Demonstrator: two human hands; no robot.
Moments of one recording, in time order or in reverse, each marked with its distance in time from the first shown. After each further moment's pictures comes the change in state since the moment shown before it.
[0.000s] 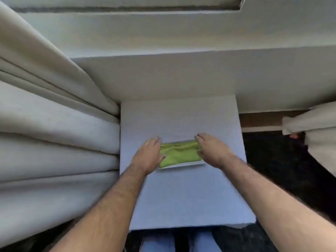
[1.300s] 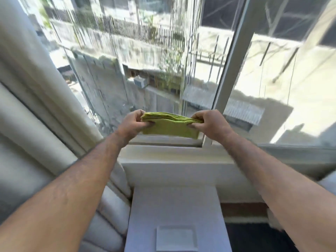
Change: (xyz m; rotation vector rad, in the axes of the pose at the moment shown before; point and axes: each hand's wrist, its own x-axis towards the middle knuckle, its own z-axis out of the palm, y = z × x) left_hand -0.162 0.096 -0.495 -0.883 0.582 0.240; right_hand -0.198 -0.100 -0.474 0.247 0.806 -0.146
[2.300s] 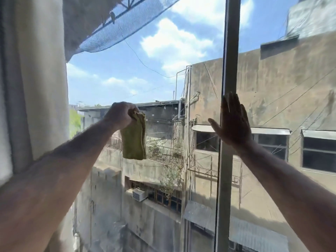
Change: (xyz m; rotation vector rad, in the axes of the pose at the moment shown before) left_hand 0.055 0.443 -0.210 0.742 0.666 0.667; right_hand 0.128 -0.142 -0.396 -0.482 1.009 -0.253
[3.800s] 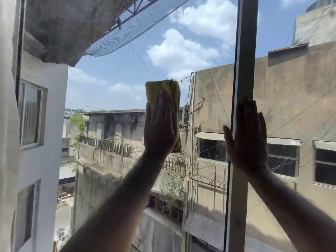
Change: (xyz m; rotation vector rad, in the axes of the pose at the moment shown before) left_hand 0.053 0.071 0.202 0.210 0.686 0.188; right_hand 0.004 0.046 0.102 -0.053 0.404 -0.067
